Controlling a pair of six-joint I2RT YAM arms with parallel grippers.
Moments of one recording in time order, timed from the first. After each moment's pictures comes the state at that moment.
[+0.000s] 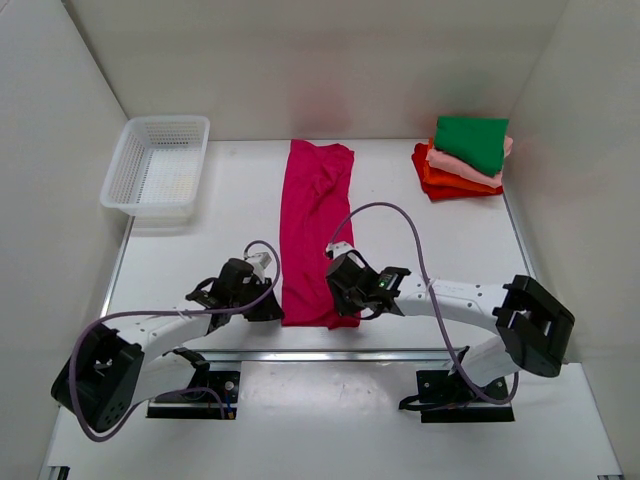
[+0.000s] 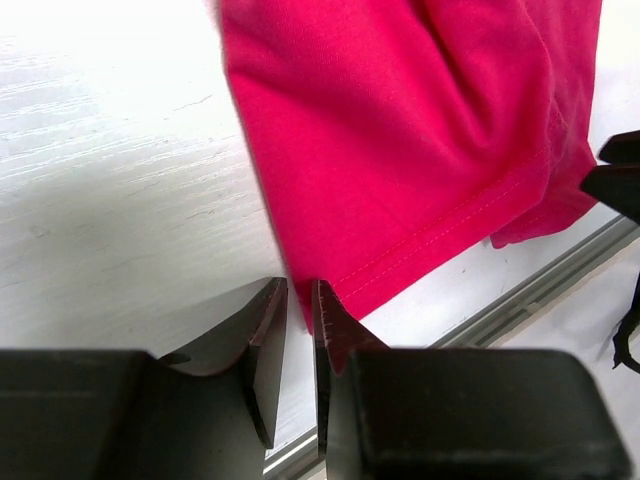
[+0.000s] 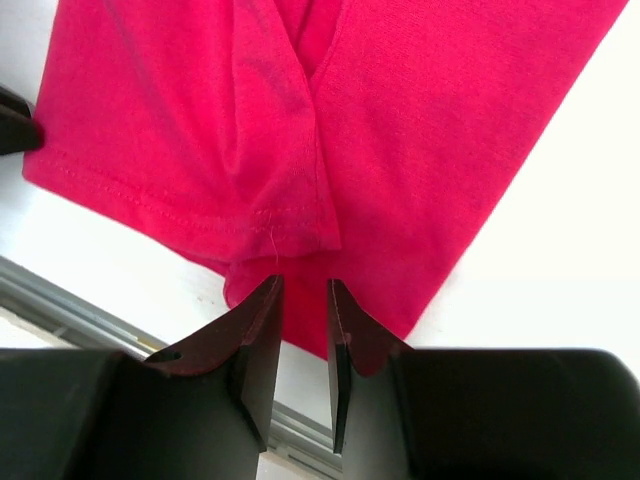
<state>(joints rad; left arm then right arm) -0.54 1.13 0.33 -0.06 0.28 -0.56 1.02 1.46 0.84 -0.37 0.17 0.54</state>
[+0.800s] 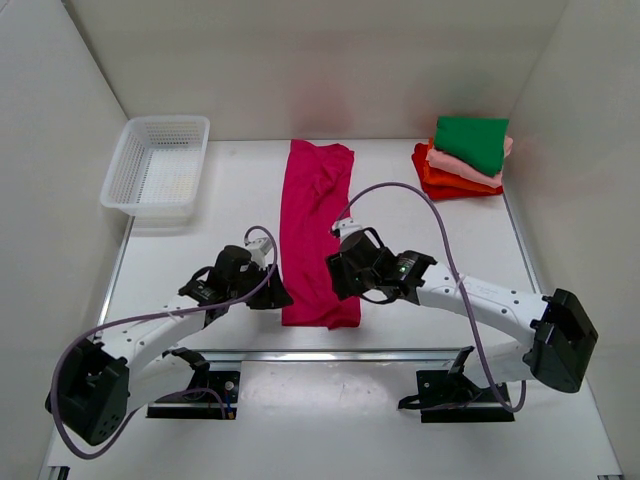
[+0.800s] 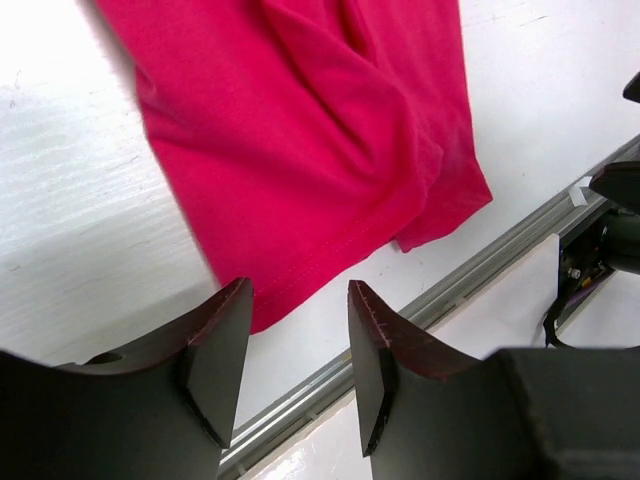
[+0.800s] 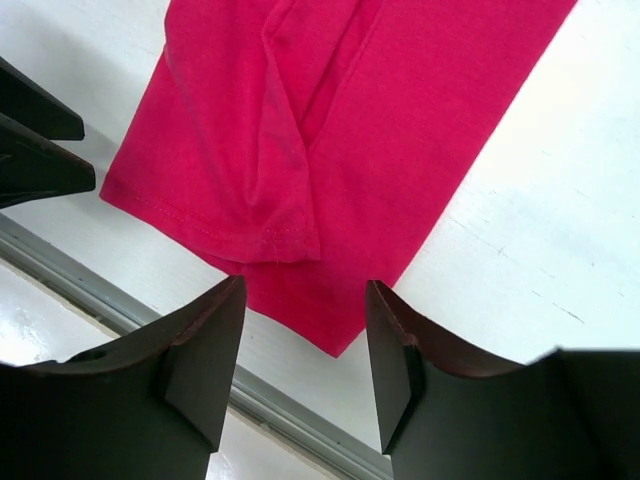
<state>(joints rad) -0.54 1.05 0.45 -0.17 0.33 -0.56 0.96 1.32 0.96 -0.49 0.16 0.39</state>
